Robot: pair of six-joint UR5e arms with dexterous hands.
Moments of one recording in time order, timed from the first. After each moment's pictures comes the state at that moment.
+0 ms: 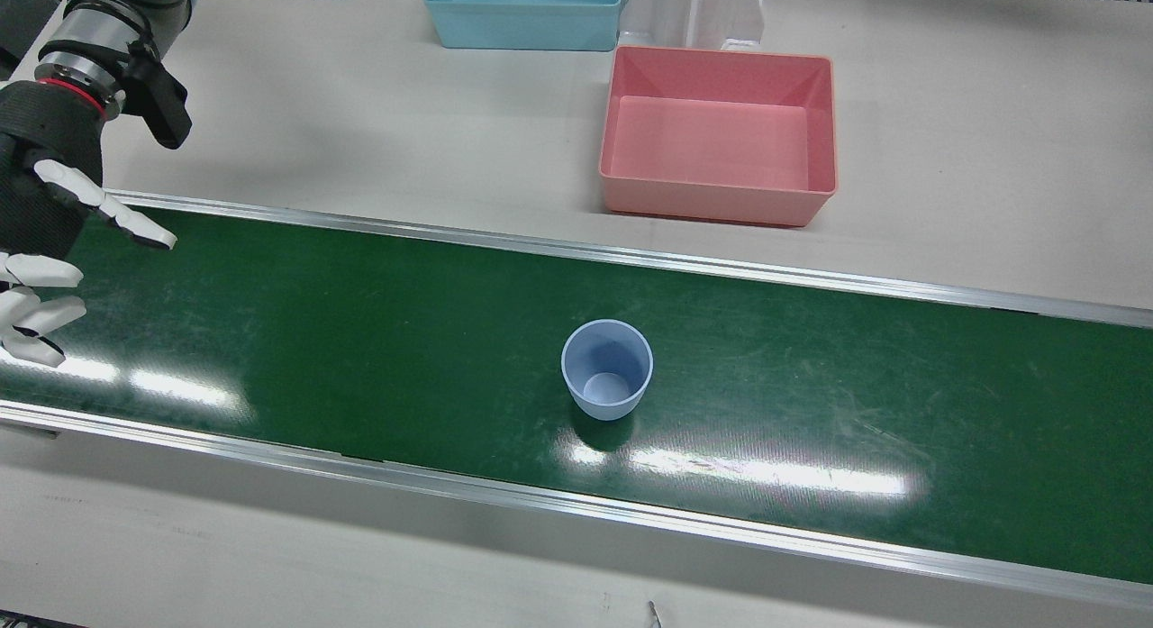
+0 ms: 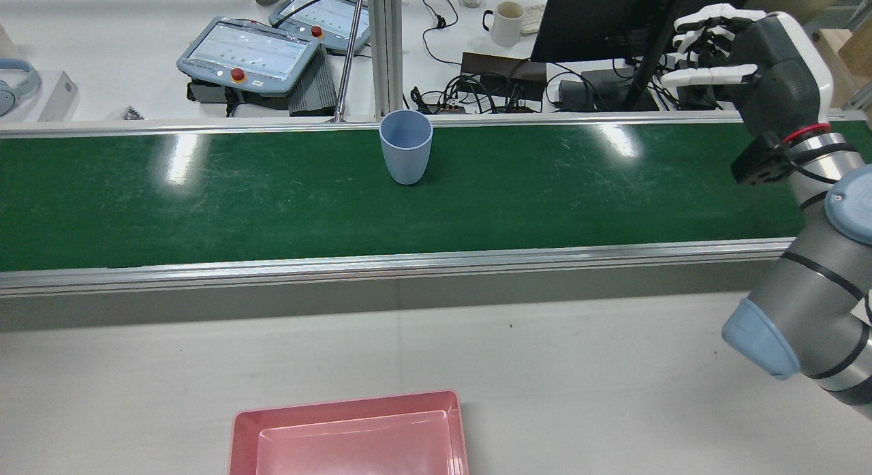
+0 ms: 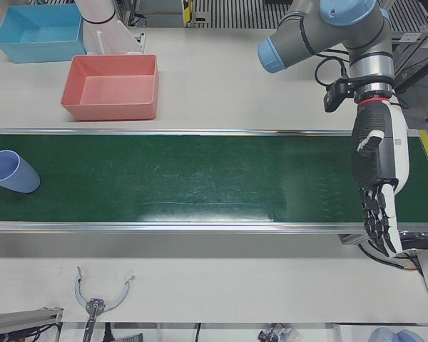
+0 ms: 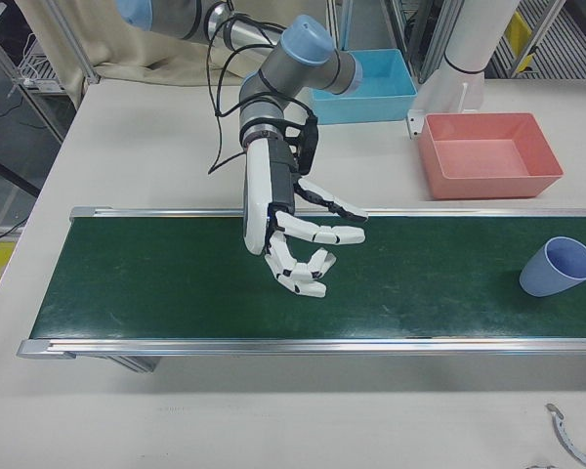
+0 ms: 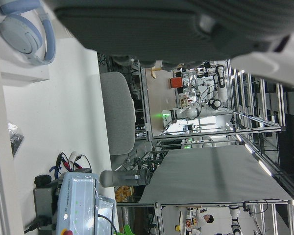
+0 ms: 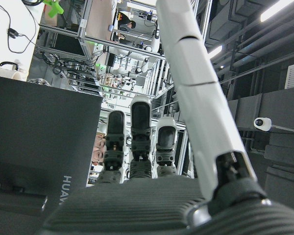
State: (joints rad) left arm -1.45 -1.82 -1.73 0.53 1.64 0.11; right arm 0.98 -1.33 1.98 -3.59 -0.94 -0.29
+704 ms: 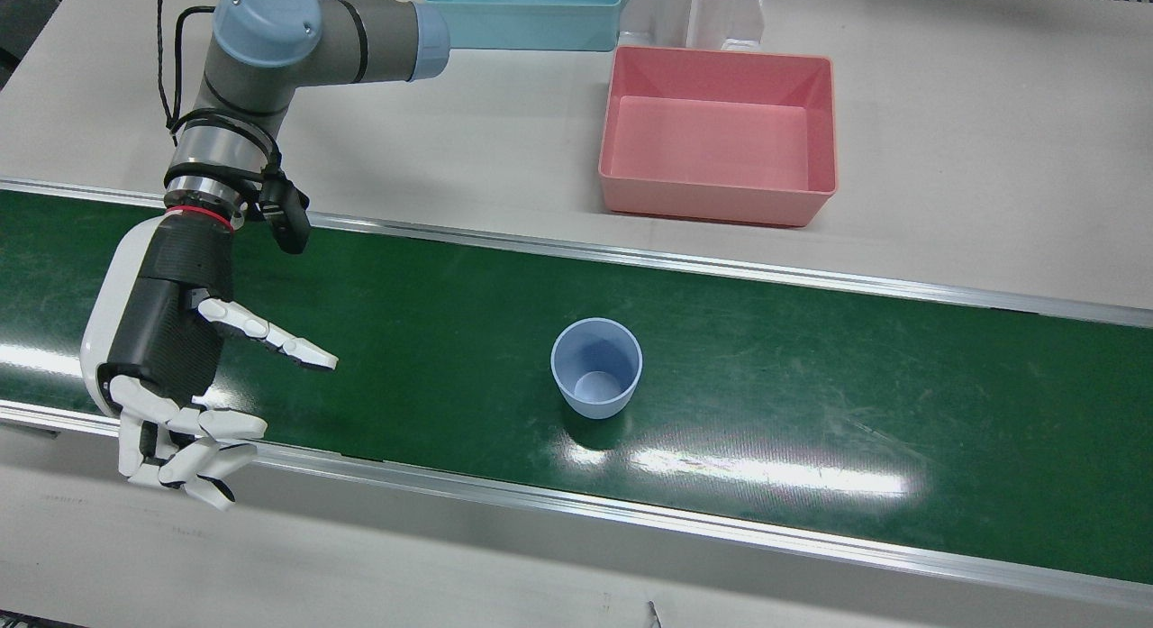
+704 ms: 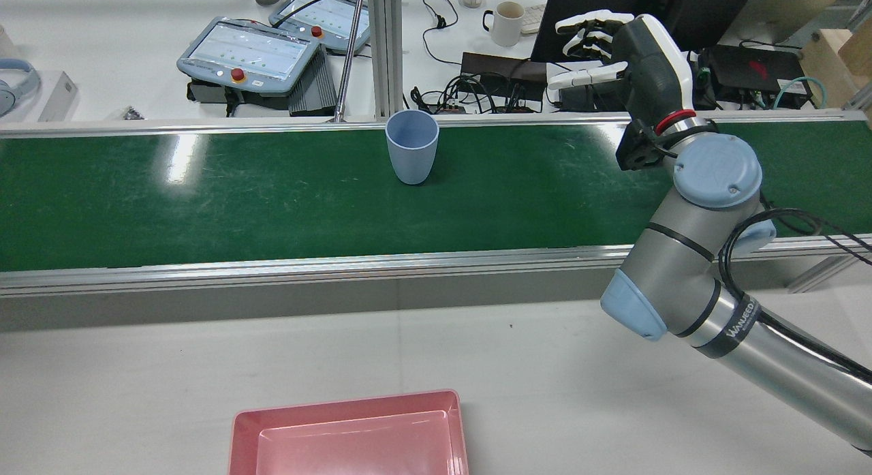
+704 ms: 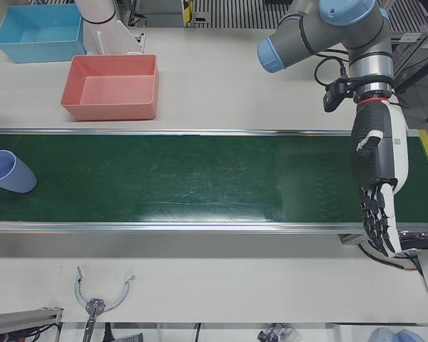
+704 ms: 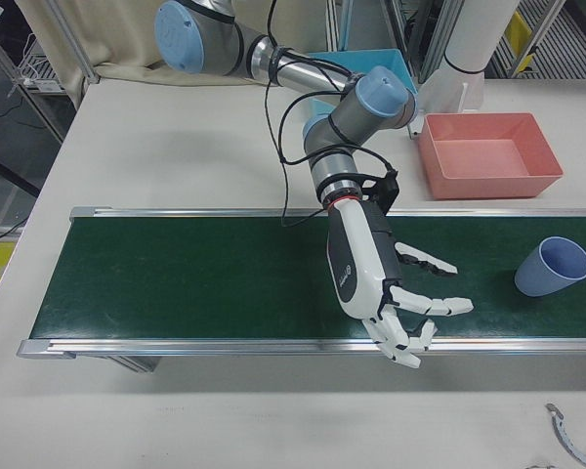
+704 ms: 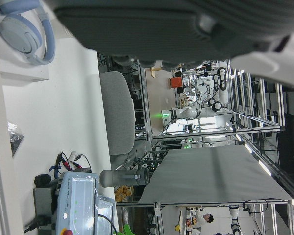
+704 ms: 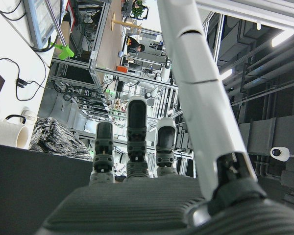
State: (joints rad) left arm -1.45 -1.82 -1.73 0.53 1.64 0.11; right arm 0.89 -1.04 1.74 -3.62 -0.94 -0.30
